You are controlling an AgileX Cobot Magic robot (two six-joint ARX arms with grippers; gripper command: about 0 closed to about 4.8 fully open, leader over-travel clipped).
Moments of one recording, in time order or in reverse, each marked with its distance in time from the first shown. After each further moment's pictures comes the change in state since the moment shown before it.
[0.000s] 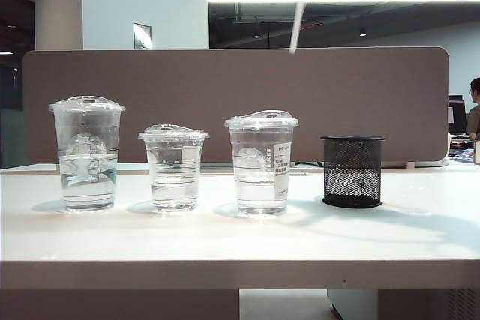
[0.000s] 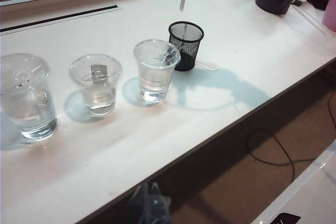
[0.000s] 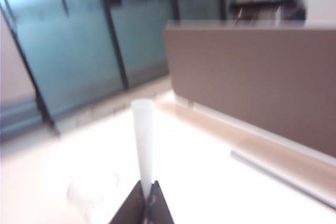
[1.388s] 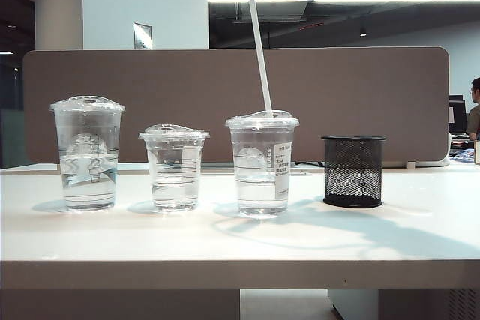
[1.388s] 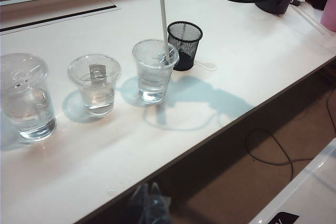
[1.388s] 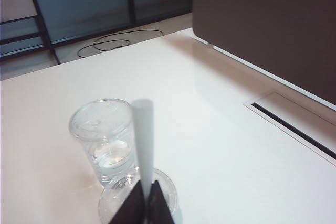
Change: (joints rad) left arm 0.000 0.000 0.000 0.000 0.004 0.000; right arm 0.189 0.101 -0.005 -0.159 0.129 -0.255
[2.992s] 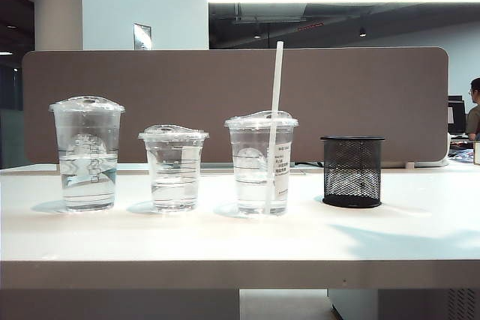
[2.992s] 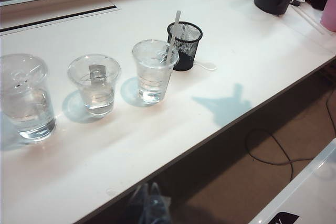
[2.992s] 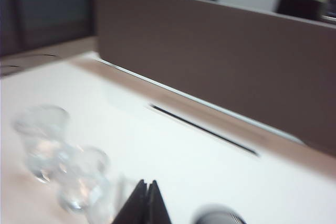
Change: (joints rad) left arm 0.000 0.000 0.000 0.000 0.000 0.000; right arm -0.001 -0.692 -0.316 -0.233 0.408 -0.029
